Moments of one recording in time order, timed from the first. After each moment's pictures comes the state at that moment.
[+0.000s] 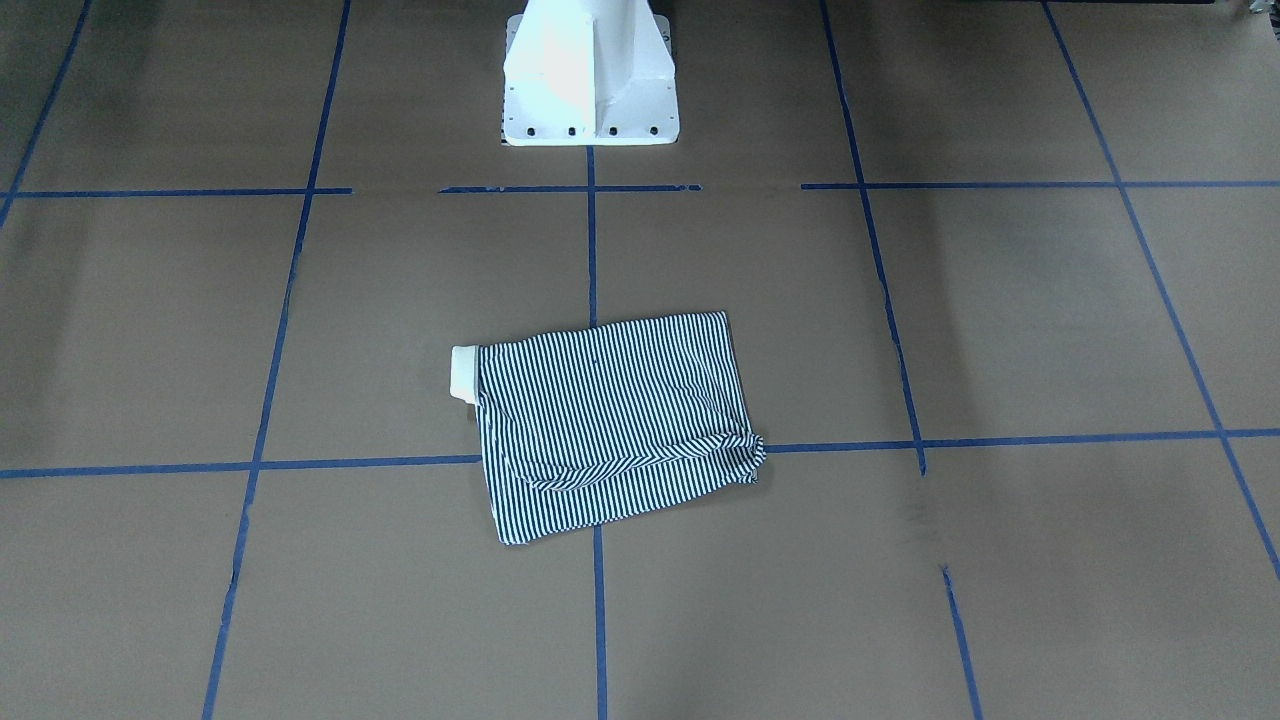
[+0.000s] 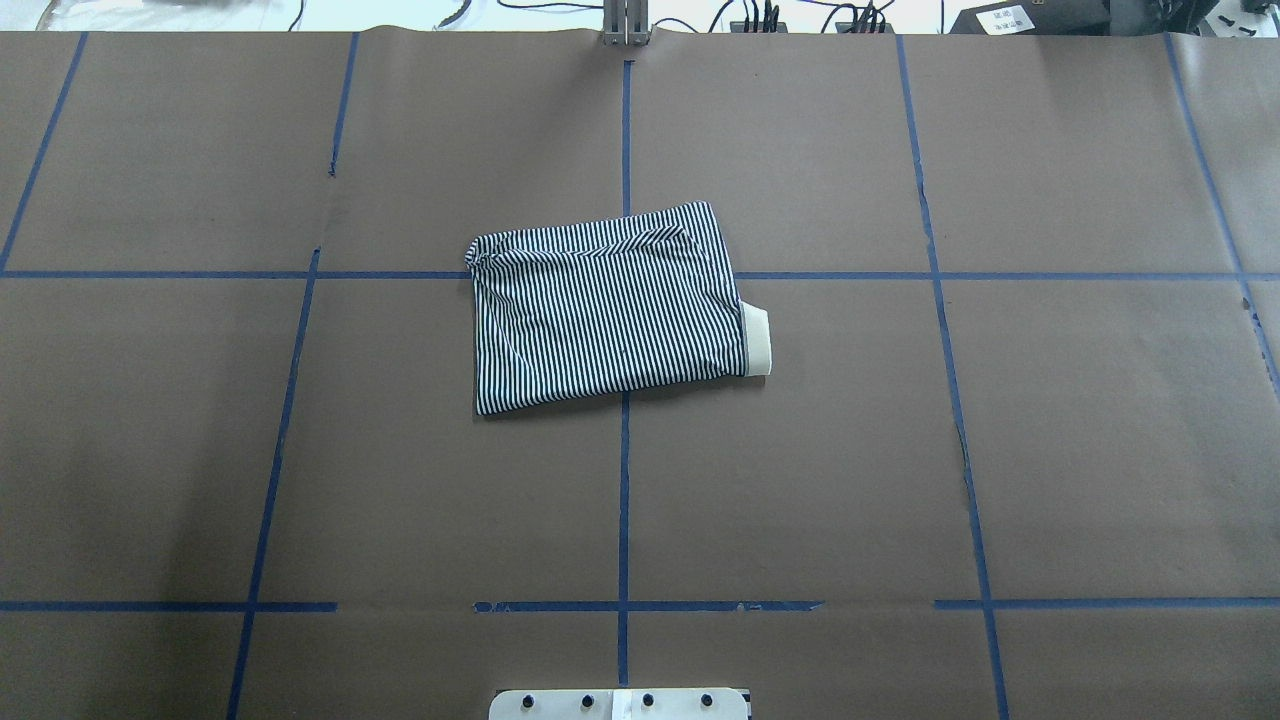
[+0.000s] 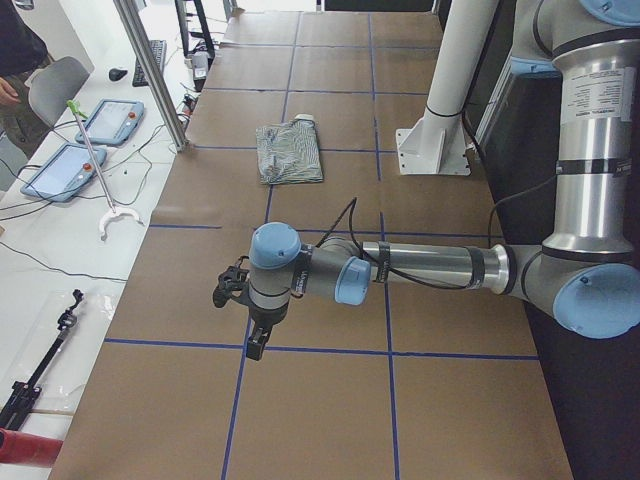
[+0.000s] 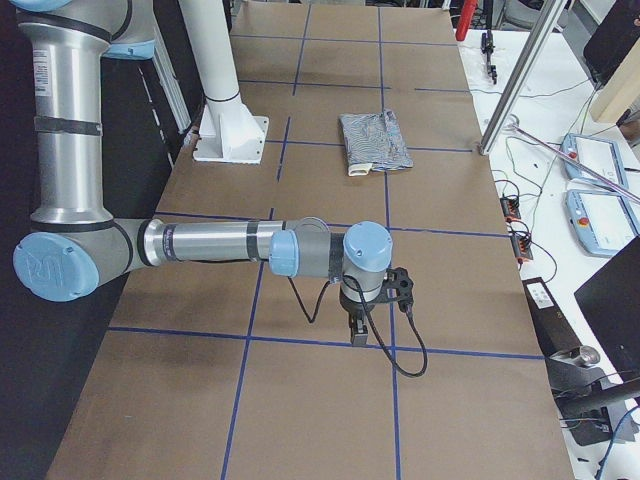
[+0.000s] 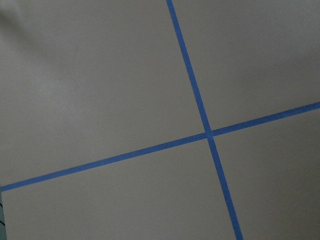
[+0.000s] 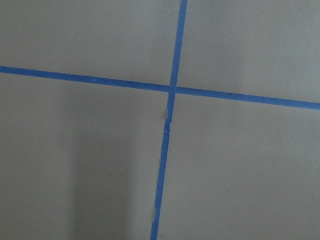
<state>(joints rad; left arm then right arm) -1.56 -1.52 -1.66 -1.75 -2.21 0.08 1.58 -1.62 1.69 -1.65 2.32 -0.12</state>
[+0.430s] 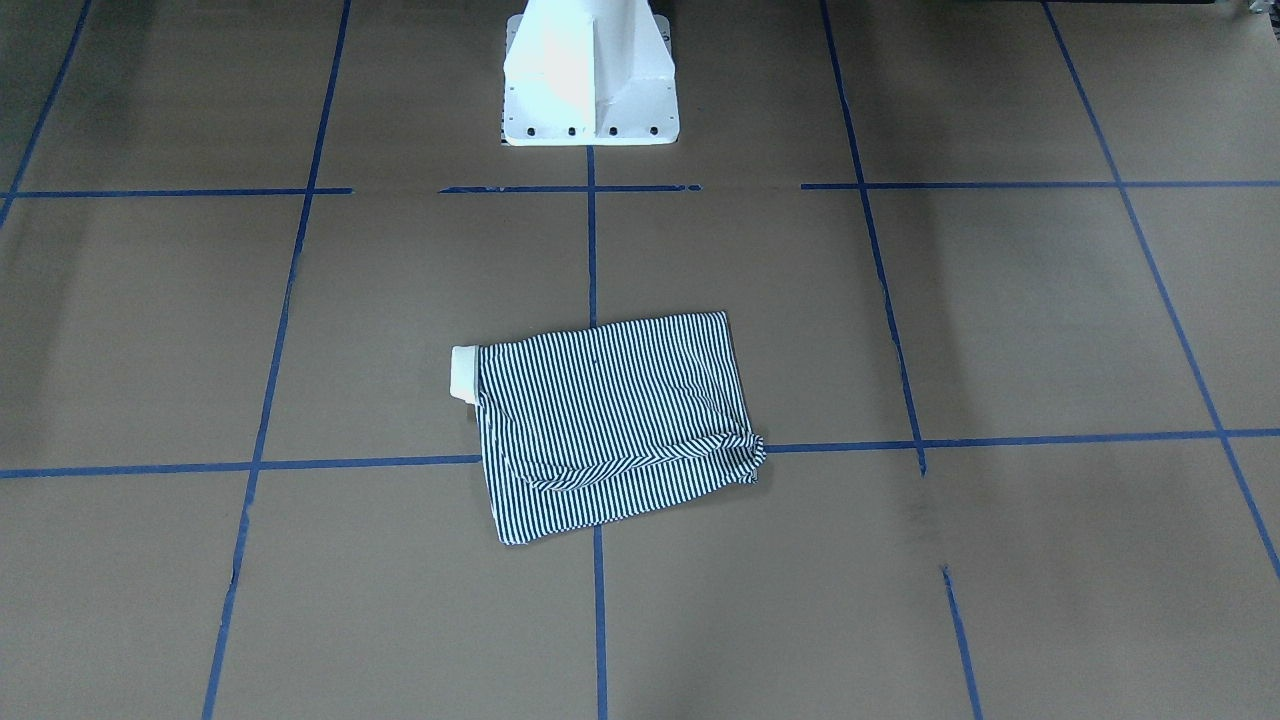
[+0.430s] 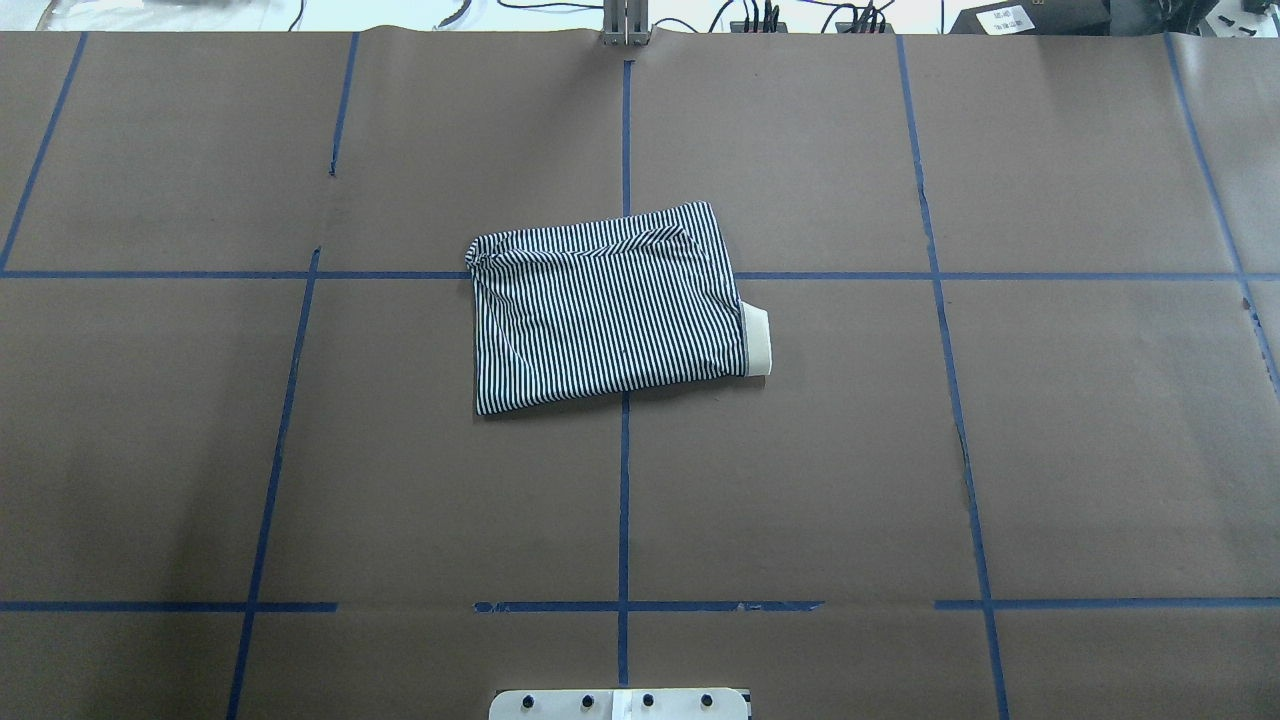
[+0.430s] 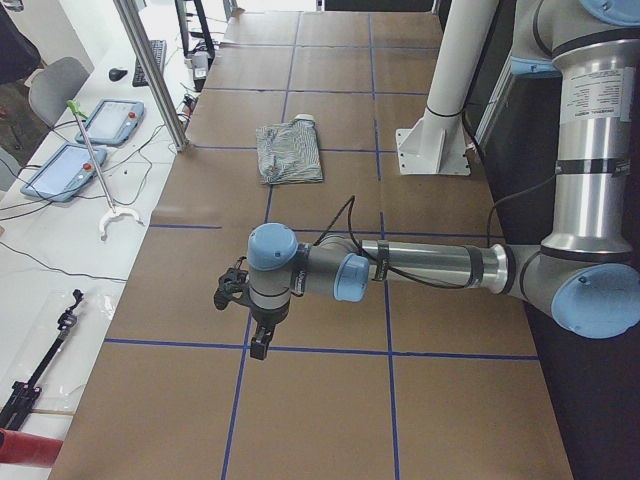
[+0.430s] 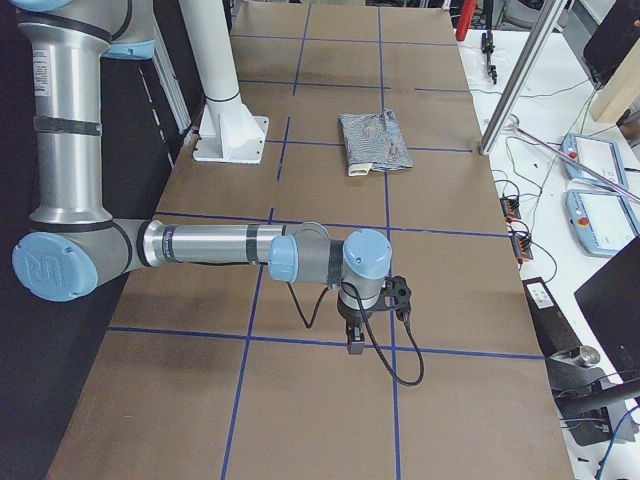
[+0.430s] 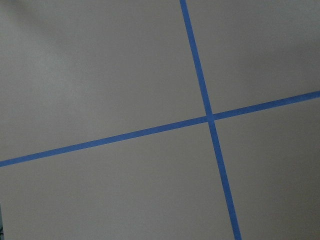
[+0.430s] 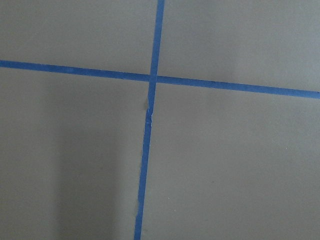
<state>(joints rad) -1.56 -1.52 -1.66 -1.72 -2.25 0.07 1.58 -1.62 1.66 -1.65 2.31 -0.12</state>
